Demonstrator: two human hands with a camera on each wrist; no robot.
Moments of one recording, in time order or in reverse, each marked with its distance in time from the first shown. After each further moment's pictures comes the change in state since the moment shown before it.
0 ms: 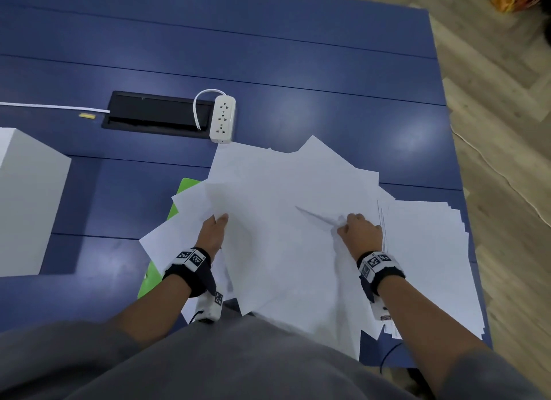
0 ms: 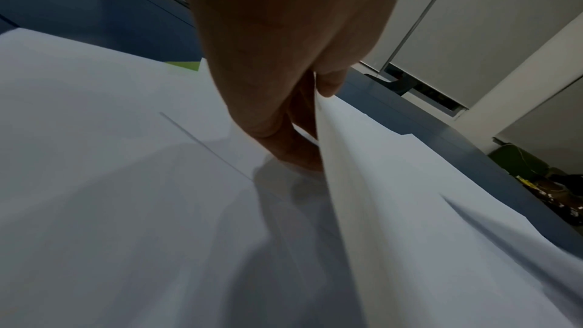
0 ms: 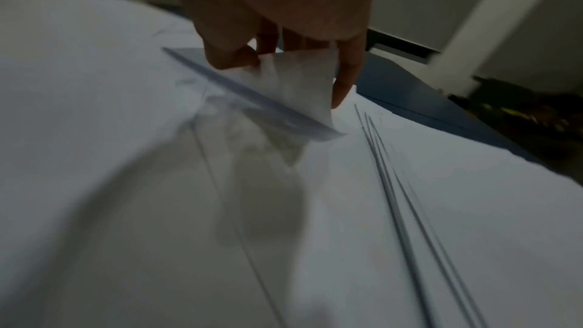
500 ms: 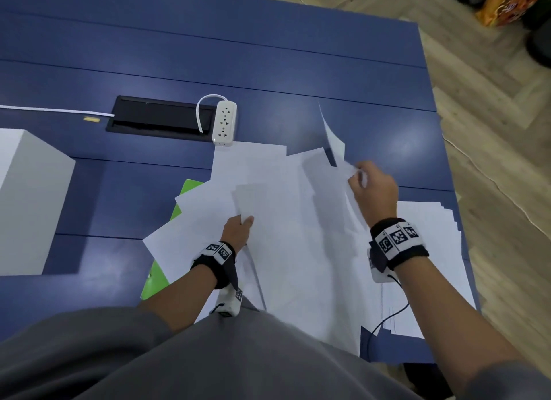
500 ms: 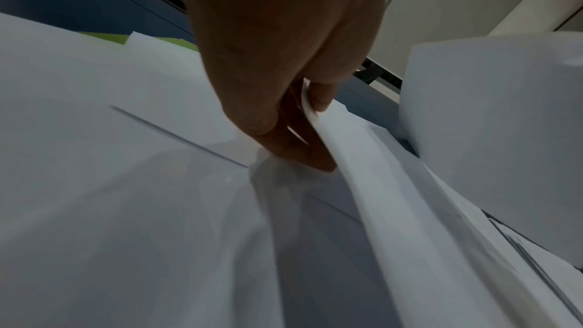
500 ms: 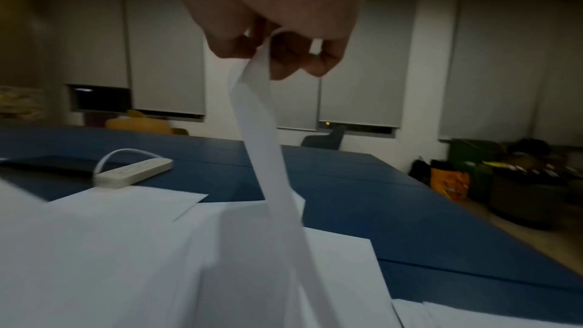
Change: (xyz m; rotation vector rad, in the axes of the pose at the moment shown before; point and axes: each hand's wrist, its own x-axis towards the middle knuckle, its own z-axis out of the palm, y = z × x) left_hand -0.006 0.006 0.033 0.196 -0.119 0.094; right_hand 0.012 -0.034 -0.109 0.425 0.584 -0.120
